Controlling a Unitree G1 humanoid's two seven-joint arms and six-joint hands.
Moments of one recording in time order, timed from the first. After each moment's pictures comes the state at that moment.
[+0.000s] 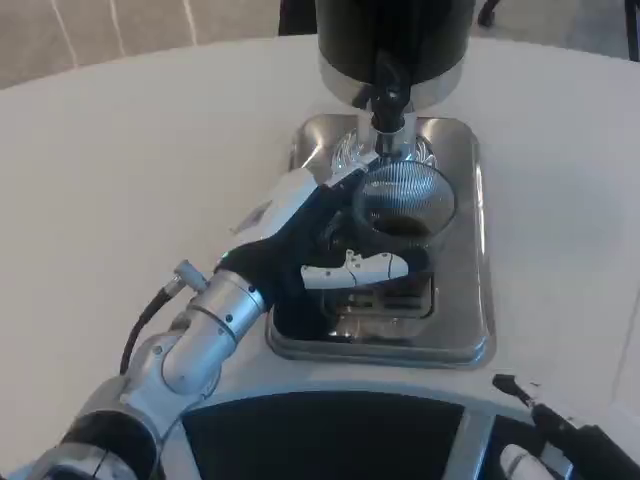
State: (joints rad) left arm -0.98 0.27 -0.25 1.23 0.43 -0.81 0.11; right arm 0.38 0.06 -0.10 -1.03 -0.91 0.28 0.93
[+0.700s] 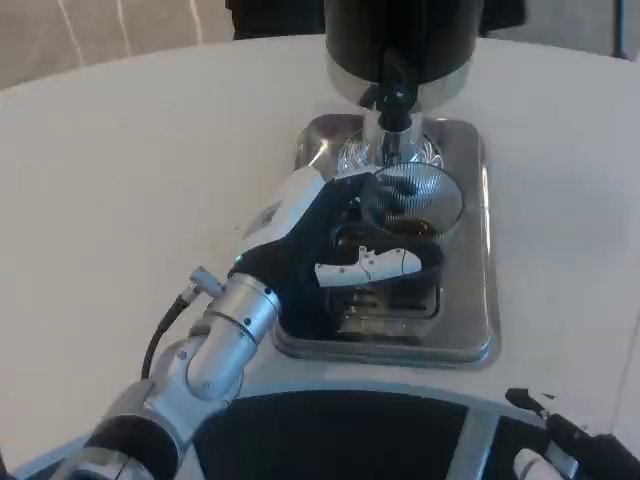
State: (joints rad) left arm -0.97 0.22 -0.26 1.23 0.44 -0.76 0.21; right arm 0.40 0.07 -0.10 -1.03 -0.91 0.34 0.91
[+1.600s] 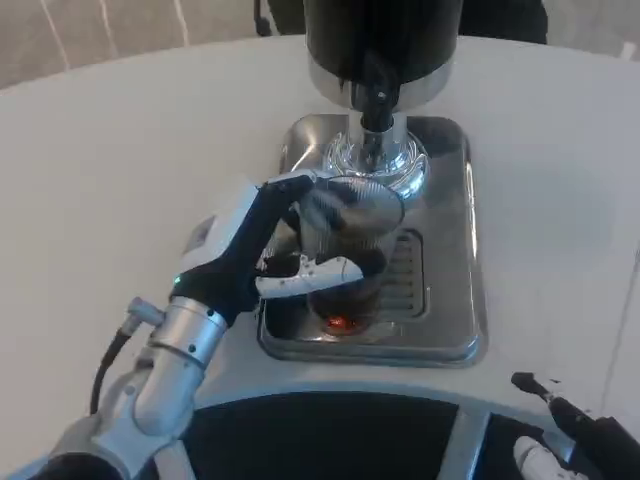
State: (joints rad) left arm -0.85 0.33 -0.23 1.16 0.44 -0.87 0.34; right arm 0.35 -0.03 -0.02 -1.03 -0.95 0.47 0.85
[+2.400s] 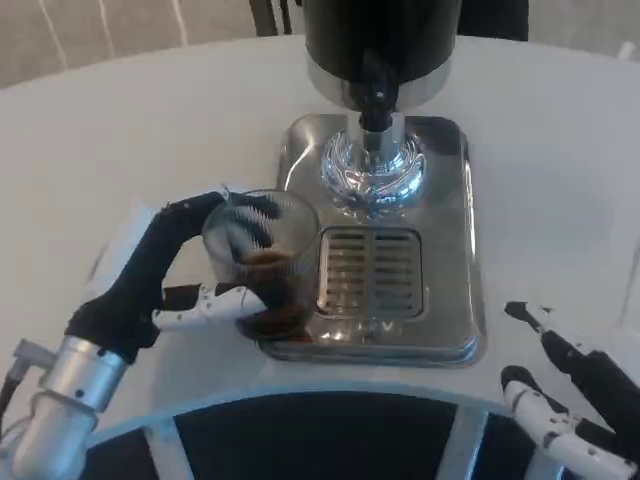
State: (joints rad) left arm -0.60 0.46 -0.04 0.93 0.21 -1.04 0.04; right arm 0.16 -0.14 -0.03 -1.03 -1.00 0.45 0.89
